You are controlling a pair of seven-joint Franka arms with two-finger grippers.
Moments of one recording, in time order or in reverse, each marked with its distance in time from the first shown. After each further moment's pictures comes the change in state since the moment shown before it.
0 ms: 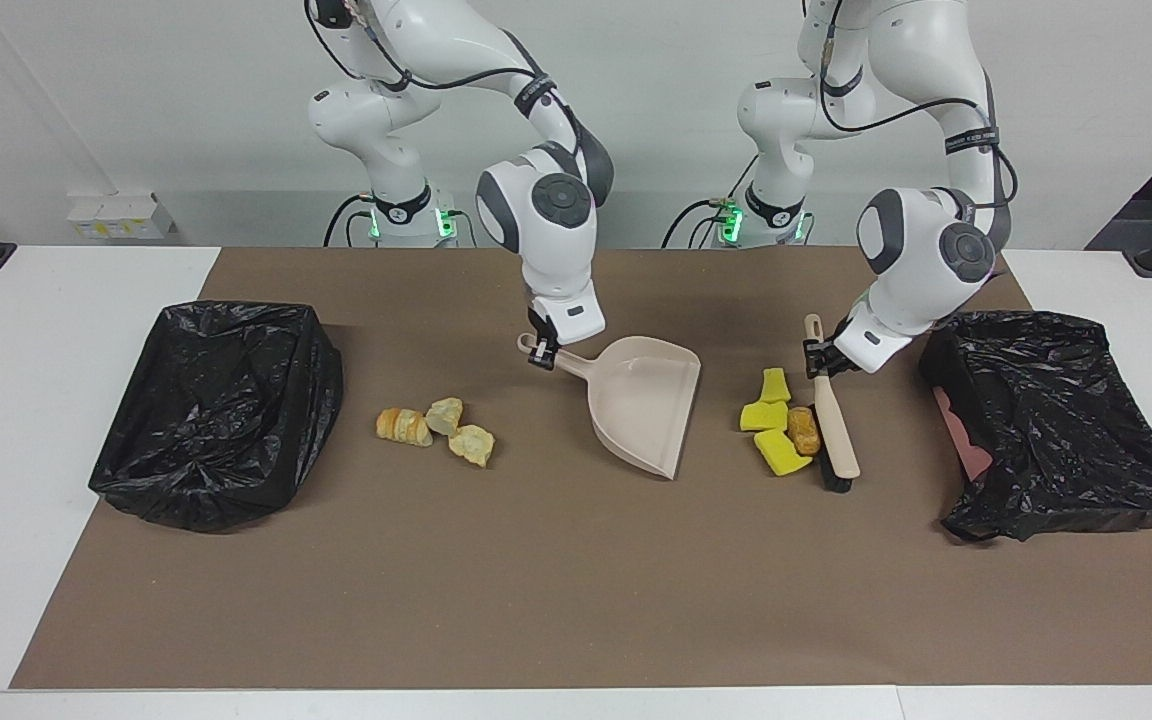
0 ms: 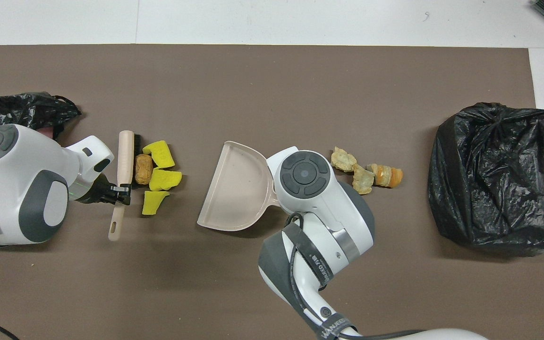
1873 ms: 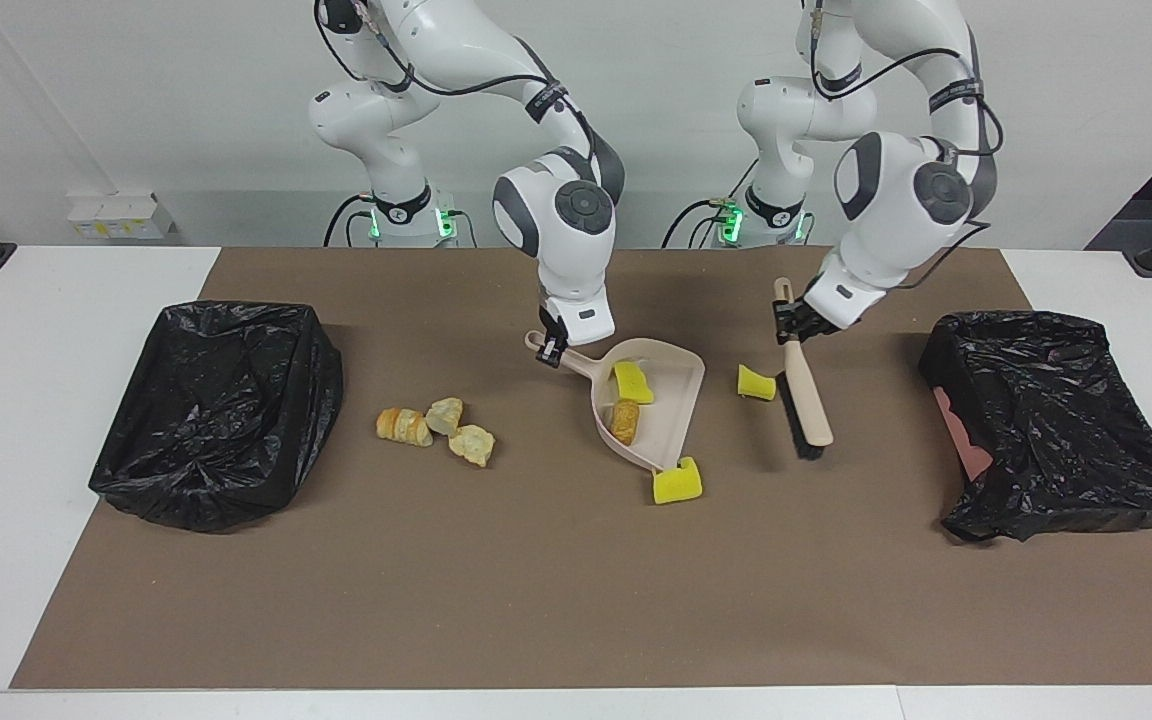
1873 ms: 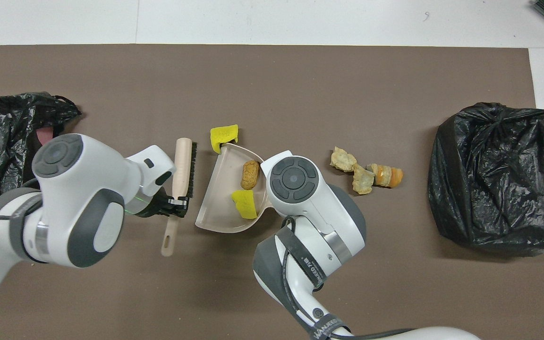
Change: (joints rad) left arm -0.027 -0.139 0.000 0.000 -0.029 -0.128 -0.128; right arm 0.020 0.008 0.000 0.006 -0.016 -0.034 0.126
